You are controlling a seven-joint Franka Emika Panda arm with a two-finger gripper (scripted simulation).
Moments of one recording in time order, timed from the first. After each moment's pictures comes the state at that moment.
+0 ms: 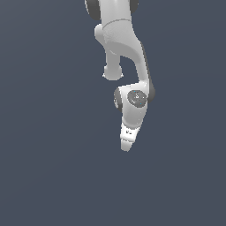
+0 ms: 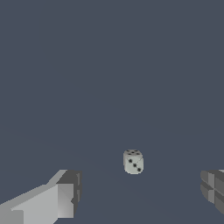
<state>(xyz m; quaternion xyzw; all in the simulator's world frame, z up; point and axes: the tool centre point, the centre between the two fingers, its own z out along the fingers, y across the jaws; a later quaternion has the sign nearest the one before) 0.018 0.083 0.047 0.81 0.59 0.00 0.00</state>
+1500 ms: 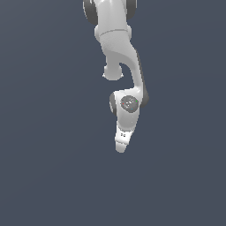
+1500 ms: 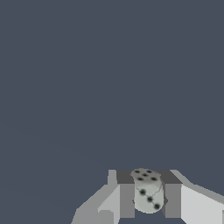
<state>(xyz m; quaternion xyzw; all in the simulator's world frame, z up) 0.013 0.061 0.015 0.80 0.59 0.00 0.00</state>
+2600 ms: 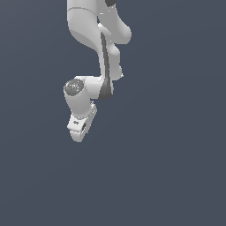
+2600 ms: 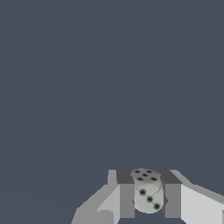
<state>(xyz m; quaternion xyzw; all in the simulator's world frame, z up) -0.016 -0.135 0.069 0.81 0.59 0.00 0.00</state>
